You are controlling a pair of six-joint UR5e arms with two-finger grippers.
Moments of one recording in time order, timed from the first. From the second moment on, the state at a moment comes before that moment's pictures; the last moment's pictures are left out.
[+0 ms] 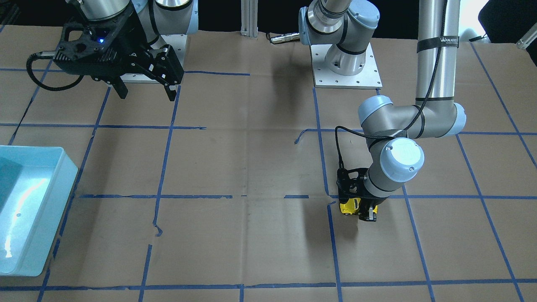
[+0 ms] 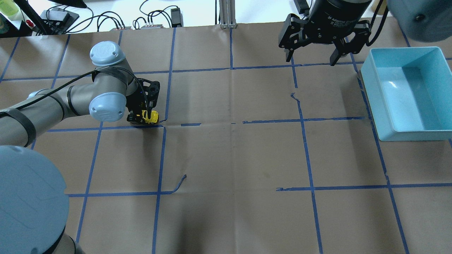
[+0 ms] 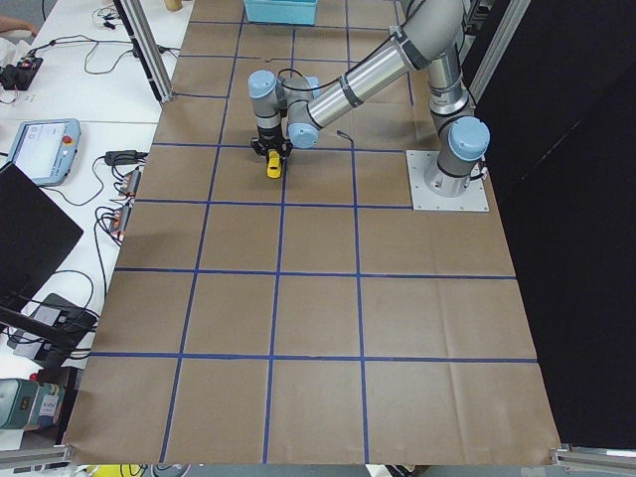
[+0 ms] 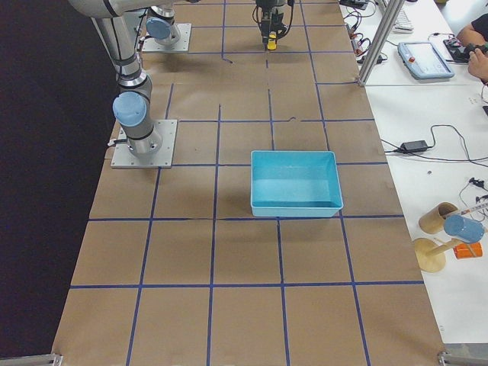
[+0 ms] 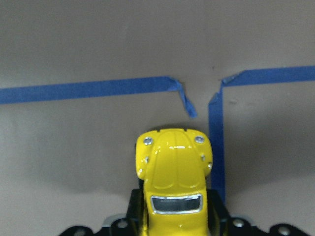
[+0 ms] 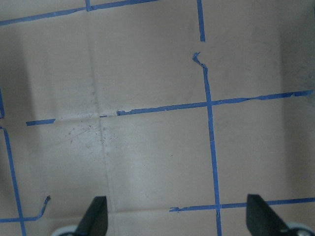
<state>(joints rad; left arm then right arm) -1.46 -2.04 -1.82 -0.89 1.64 1.74 1.66 -1.54 1.42 -1.53 -1.50 0.20</state>
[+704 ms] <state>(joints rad) -1.41 -2.04 -1.82 -0.89 1.65 1.79 1.66 -1.54 1.42 -1.53 -1.50 0.20</state>
